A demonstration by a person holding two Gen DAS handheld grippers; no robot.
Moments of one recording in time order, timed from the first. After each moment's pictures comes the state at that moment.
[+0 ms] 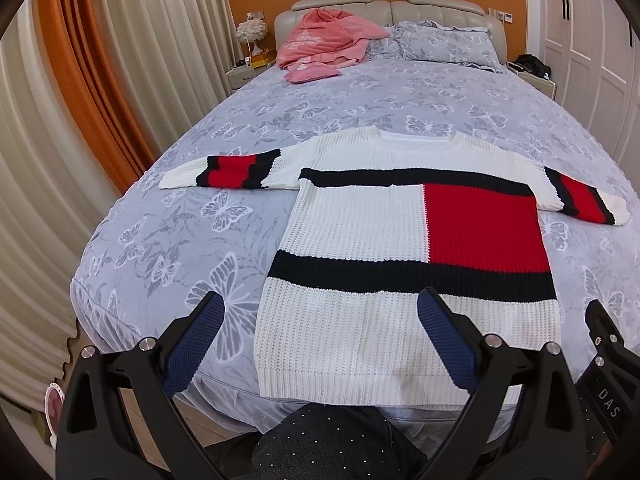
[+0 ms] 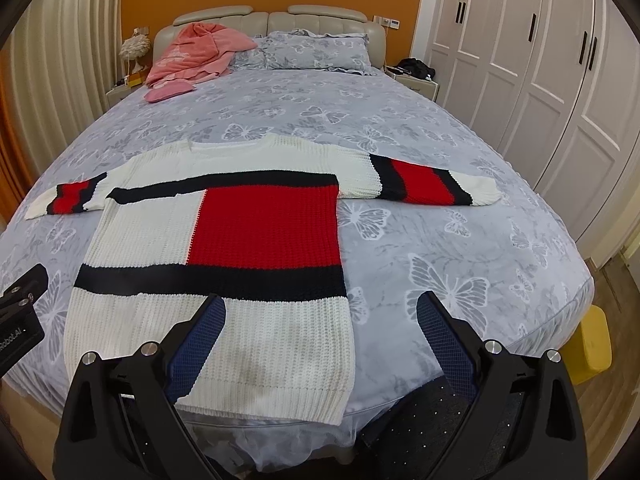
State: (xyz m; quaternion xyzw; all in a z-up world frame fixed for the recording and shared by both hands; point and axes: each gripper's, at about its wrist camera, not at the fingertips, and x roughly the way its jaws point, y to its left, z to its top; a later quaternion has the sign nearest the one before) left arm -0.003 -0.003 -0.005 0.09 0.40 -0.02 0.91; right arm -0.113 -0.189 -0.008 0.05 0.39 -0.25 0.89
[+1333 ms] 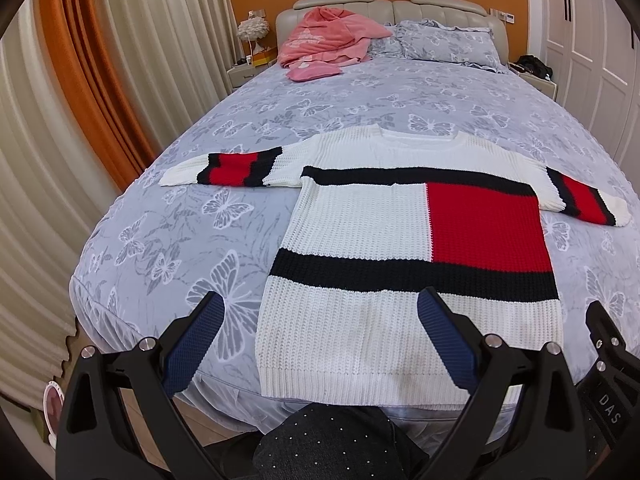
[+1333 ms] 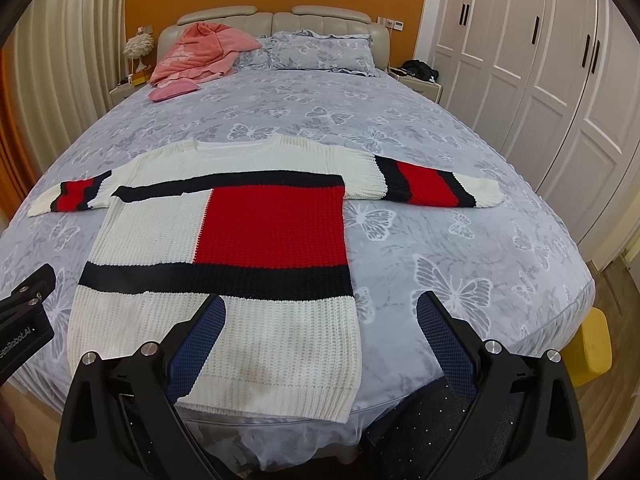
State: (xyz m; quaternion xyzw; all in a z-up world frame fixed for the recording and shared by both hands) left arm -0.004 -0.005 -0.010 0.09 0.40 -0.02 0.91; right arm -0.115 -0.180 -0.006 0.05 0.39 -0.24 0.89
